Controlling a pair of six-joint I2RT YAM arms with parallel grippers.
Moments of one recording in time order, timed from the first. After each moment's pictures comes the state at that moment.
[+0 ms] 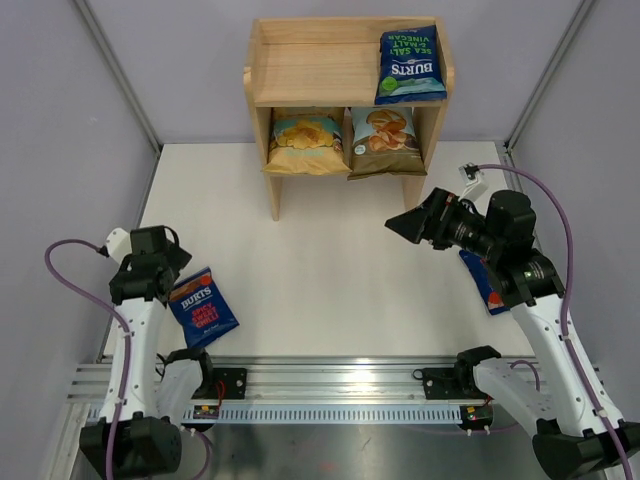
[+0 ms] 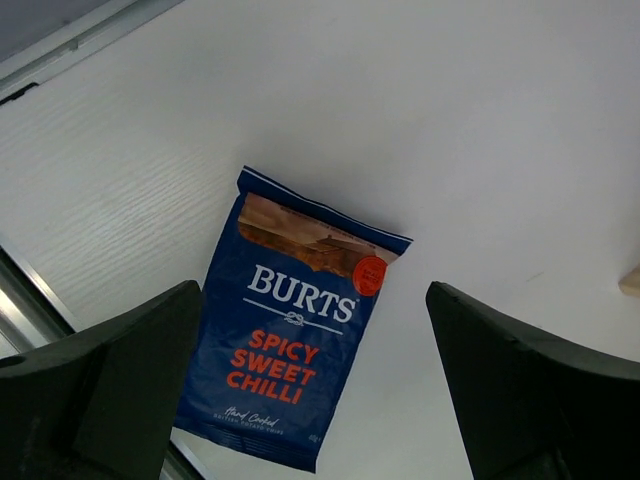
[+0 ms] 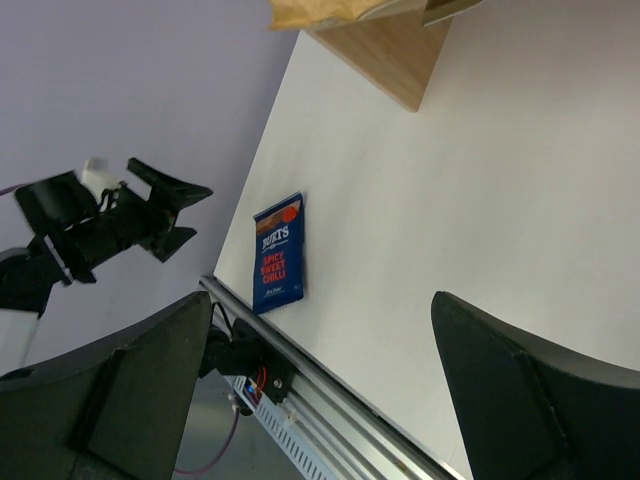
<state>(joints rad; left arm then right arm) 0.14 0.82 0.84 -0.89 -0.43 -0.76 0.25 0.88 1.07 -0.48 -0.52 0.67</state>
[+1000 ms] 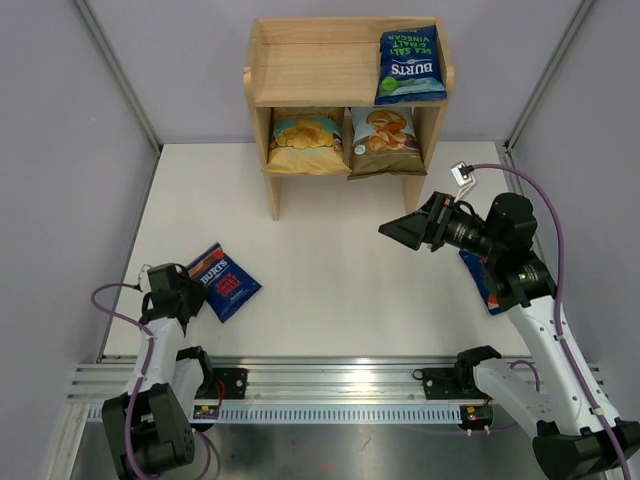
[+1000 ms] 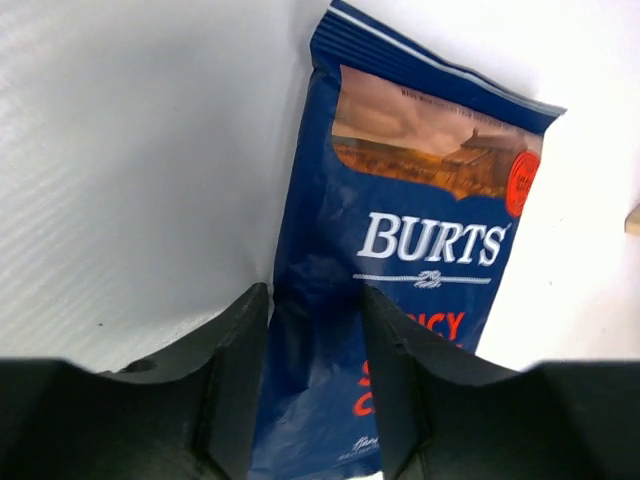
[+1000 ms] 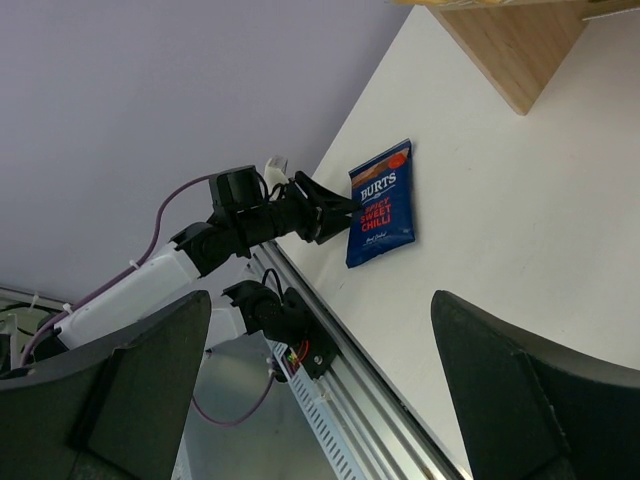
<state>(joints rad) 0.28 0.84 0.28 -0.30 0.00 -0.88 0.25 0.84 0.98 -0.26 -0.75 0.73</state>
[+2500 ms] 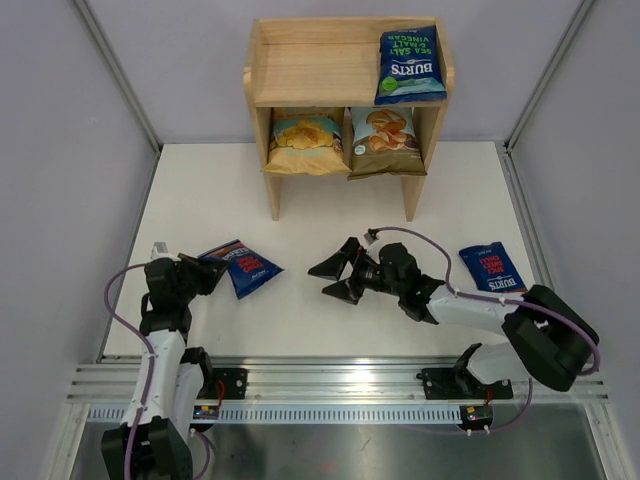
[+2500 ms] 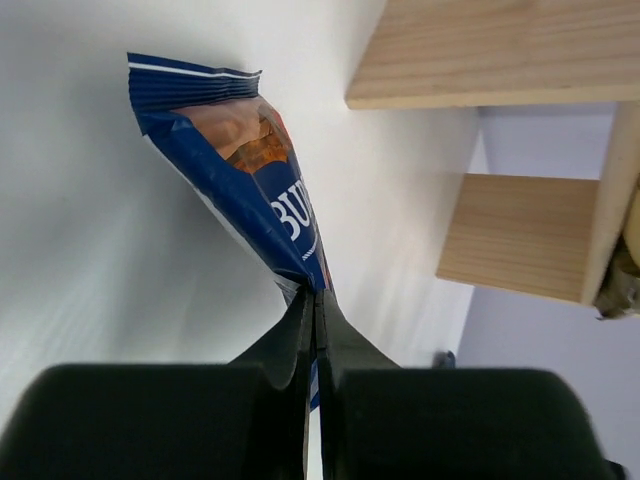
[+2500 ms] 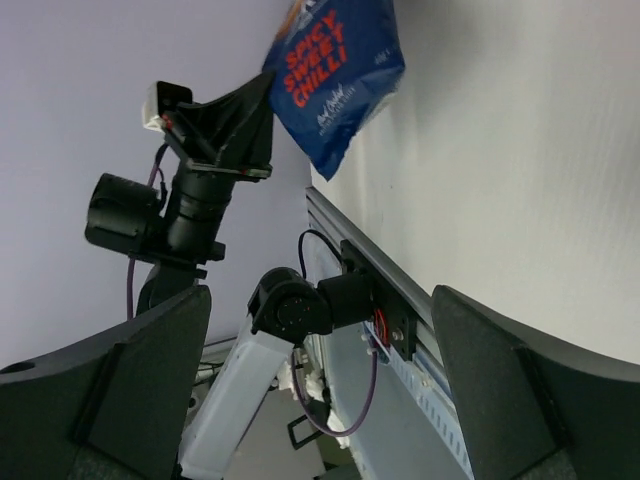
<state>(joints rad) 0.21 0.68 0.27 -0.11 0.36 -1.02 0.75 1.31 0.51 0.52 -0.36 1.36</state>
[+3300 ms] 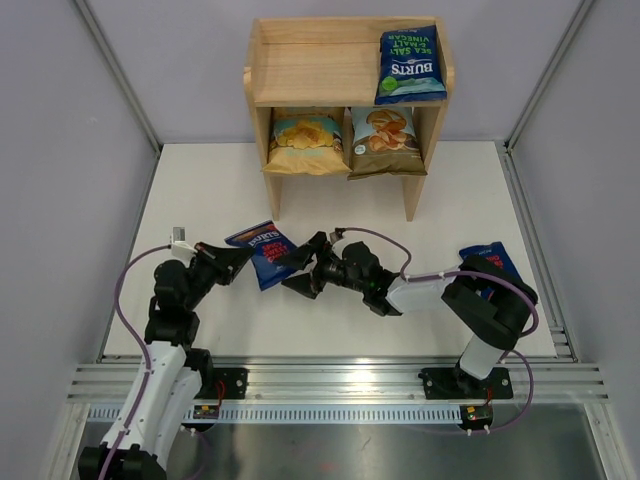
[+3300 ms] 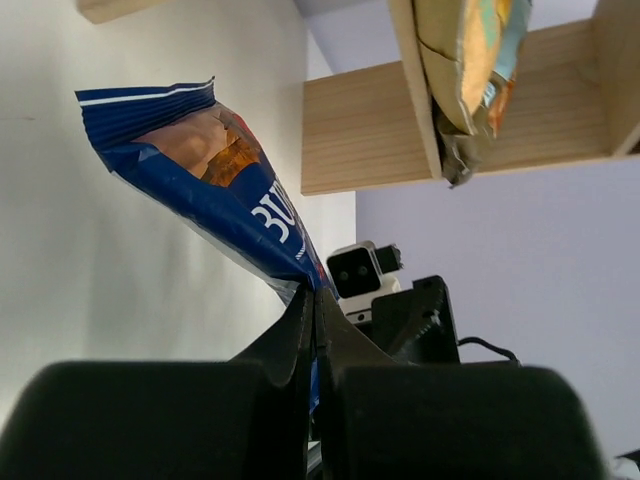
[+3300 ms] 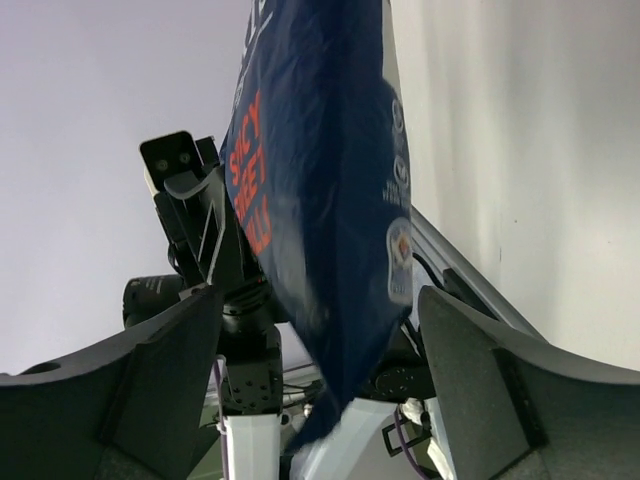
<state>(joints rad) -0.05 0.55 0.28 0.09 0.42 -1.19 0.93 1.70 0.70 0.84 -0.22 1.66</state>
